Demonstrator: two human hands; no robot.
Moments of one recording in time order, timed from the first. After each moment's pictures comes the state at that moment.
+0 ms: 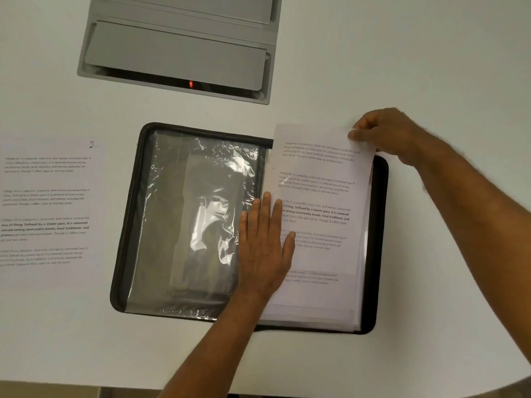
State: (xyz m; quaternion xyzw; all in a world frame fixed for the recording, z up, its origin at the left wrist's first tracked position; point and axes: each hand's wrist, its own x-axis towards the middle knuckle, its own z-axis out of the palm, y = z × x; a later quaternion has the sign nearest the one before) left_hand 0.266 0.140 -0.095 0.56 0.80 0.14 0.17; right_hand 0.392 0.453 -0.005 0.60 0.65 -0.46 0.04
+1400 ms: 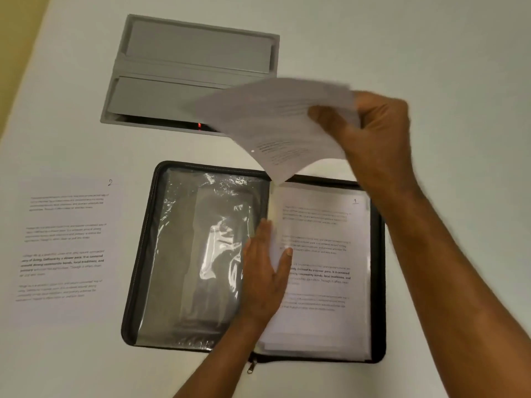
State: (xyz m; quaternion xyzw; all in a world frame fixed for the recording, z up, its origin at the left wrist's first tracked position) left_hand 0.246 0.147 -0.061 0.37 0.75 0.39 0.38; right_hand 0.300 0.361 0.119 0.43 0.69 -0.44 -0.37
